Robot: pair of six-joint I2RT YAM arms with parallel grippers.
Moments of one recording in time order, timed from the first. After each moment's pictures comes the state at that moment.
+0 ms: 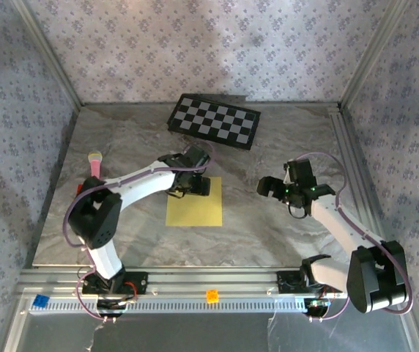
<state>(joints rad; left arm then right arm) -0.74 1.72 1.23 -0.71 -0.13 -0.60 0.24 1.16 0.68 -0.46 -0.14 0.50</state>
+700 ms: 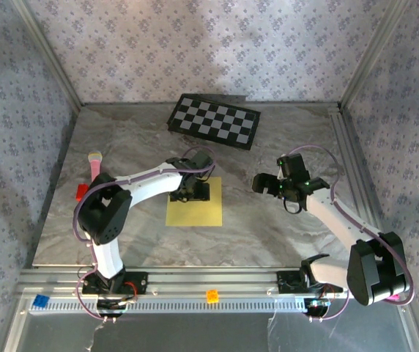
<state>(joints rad) -0.77 1.81 1.24 -0.78 -0.14 -0.75 0.31 1.21 0.75 -0.48 -0.09 0.48</state>
